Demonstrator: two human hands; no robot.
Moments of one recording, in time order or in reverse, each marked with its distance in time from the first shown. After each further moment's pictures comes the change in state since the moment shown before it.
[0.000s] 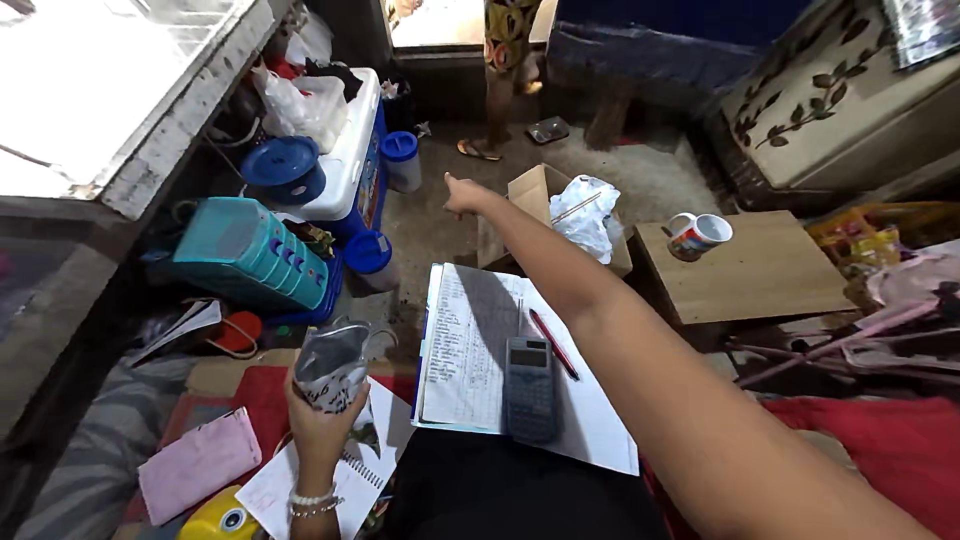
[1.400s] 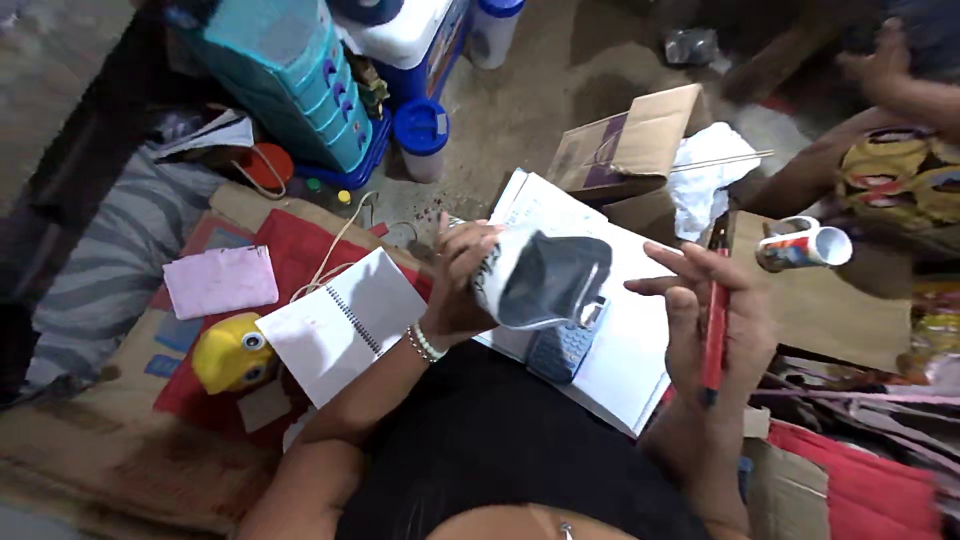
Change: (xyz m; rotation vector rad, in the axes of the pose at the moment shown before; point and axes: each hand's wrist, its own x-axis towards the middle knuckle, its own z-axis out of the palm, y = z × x) left_hand -0.004 0.075 0.084 -0.446 -0.021 0.638; right_hand -0.308 0.074 0.084 0.431 0.607 -0.689
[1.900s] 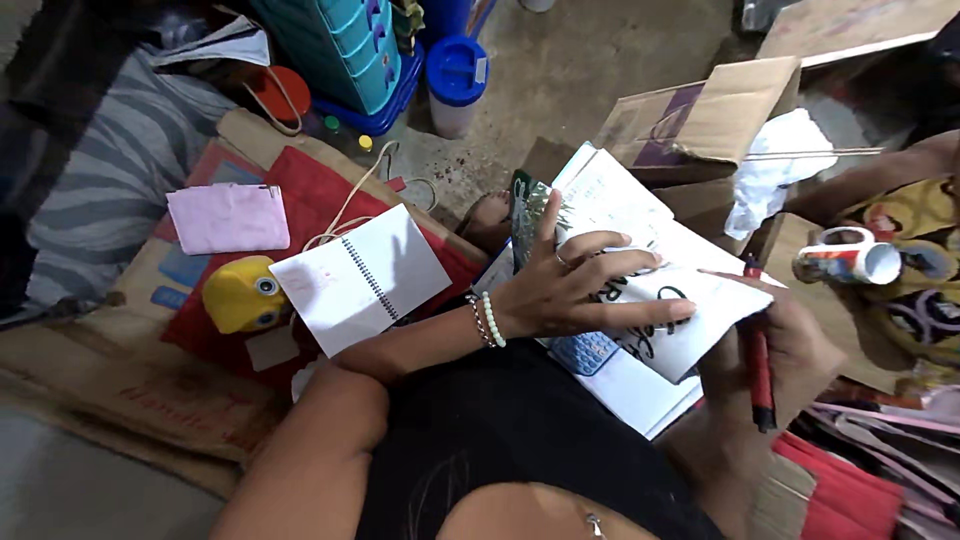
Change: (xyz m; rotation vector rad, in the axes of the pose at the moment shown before) left_hand 0.007 0.026 0.030 0.150 -0.166 0.244; right_hand -0.008 -0.018 0.015 -0.306 -0.002 0.035
